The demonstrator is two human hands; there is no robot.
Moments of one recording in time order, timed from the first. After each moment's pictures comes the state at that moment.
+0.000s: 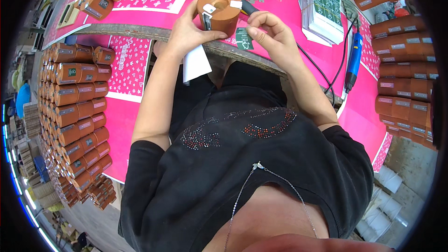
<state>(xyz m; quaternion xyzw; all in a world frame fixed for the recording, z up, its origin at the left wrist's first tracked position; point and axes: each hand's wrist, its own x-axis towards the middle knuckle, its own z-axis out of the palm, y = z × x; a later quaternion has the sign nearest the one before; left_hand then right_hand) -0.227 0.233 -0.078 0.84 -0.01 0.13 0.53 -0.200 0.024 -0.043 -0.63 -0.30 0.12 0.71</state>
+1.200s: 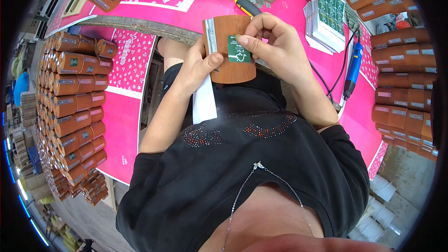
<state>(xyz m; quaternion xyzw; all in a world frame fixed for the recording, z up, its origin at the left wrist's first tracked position) -0.303 0.201 -0.045 0.62 -0.03 0.05 0.78 -0.231 0.043 0.016 -0.72 -0.29 0.16 0.61</state>
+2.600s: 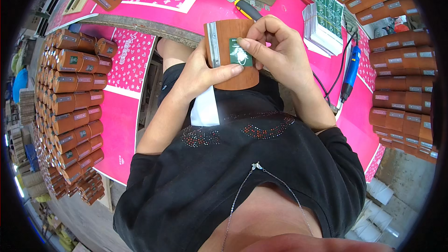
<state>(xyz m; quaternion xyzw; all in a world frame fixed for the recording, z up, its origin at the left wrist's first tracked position) -0.311 0.192 -0.017 0.64 -0.01 0.00 0.77 -0.238 0.040 0.028 -0.72 -0.27 0.16 0.62</state>
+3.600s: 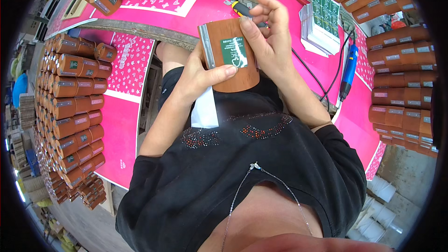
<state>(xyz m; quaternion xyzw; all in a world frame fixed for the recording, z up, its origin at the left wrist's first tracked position) -0.311 0.192 -0.017 0.59 -0.01 0.00 0.81 -0.219 0.058 -0.005 -0.71 -0.34 -0.10 0.60</state>
